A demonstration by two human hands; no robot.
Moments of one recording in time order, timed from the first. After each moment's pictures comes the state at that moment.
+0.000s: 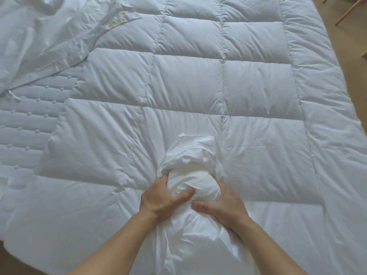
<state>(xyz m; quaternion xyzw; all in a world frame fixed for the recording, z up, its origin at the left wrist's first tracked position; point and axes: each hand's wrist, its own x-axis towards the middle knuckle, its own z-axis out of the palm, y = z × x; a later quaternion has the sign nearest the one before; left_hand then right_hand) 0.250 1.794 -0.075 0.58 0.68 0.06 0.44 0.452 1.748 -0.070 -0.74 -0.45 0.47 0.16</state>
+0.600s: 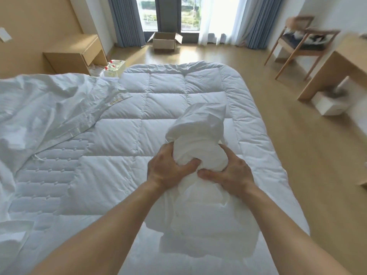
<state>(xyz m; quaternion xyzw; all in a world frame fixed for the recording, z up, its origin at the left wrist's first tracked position) 0.341 1.825 0.190 0.71 0.58 0.28 0.30 0.533 1.754 0.206 -0.74 -0.53 0.28 0.30</state>
